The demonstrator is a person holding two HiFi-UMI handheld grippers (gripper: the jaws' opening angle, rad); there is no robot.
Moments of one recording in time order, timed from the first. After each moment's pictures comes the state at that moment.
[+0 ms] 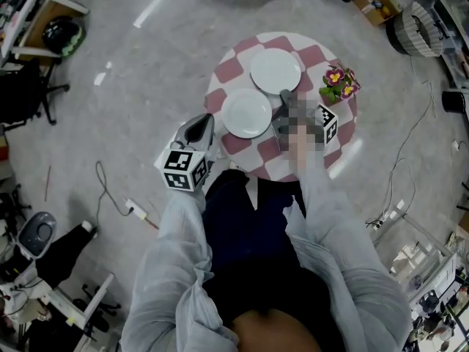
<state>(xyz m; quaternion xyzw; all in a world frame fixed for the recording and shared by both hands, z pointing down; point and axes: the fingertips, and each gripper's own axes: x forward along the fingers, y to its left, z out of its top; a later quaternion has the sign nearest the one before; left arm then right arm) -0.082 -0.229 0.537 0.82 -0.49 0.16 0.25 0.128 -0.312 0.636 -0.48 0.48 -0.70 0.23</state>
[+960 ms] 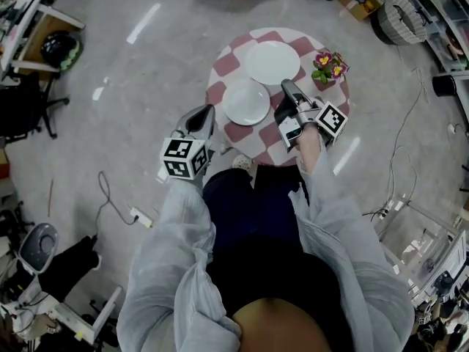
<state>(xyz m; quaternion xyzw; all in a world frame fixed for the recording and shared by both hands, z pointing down) -0.083 -0.217 0.510 0.85 -0.46 0.13 0.22 0.118 -0.280 0.517 -0.38 0.60 -0.63 0.32</state>
